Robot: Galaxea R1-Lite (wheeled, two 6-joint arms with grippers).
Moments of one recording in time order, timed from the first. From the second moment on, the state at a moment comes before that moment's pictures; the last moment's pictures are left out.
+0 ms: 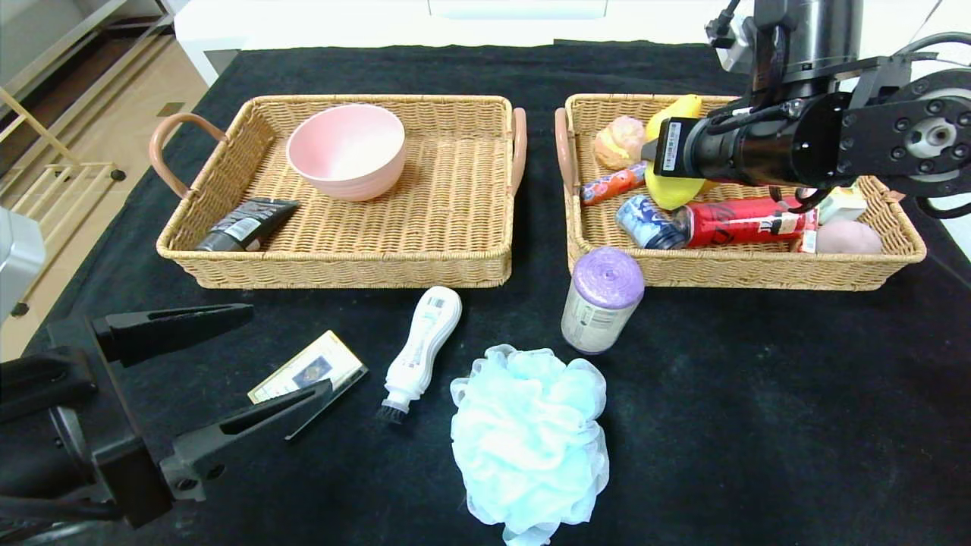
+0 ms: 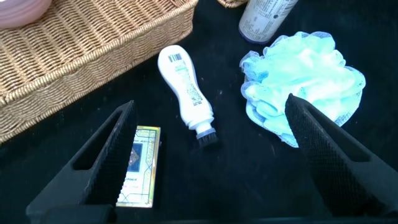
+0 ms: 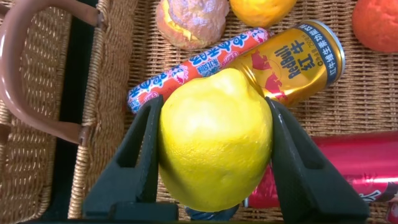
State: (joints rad) left arm -0.41 1.03 -0.64 -0.26 -0.23 0.17; right arm 0.46 1.96 -1.93 0.19 -0.37 0.19
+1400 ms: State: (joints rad) left arm -0.40 1.04 -0.63 -0.29 -0.23 0.18; right arm 0.58 1.71 -1.67 0.22 -0.38 0.19
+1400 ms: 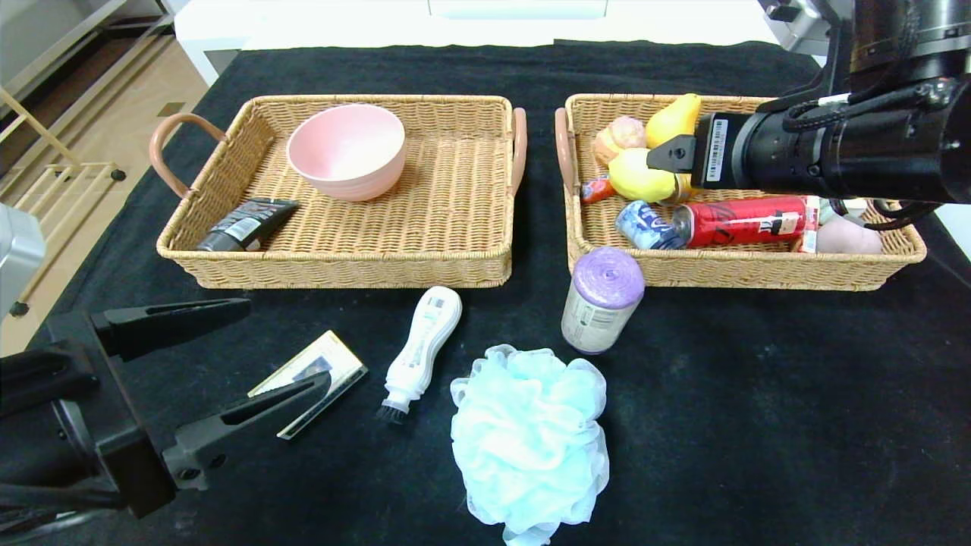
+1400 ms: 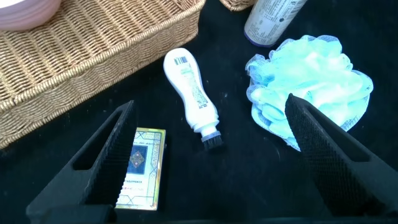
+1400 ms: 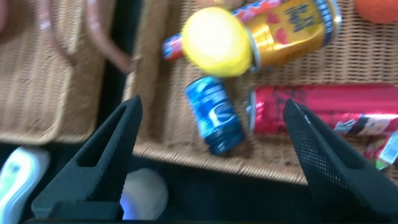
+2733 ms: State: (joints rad) left arm -0.40 1.06 -0.63 -0.28 -0.23 0.18; right arm 0.83 1.82 -1.66 0.37 -0.52 0.40
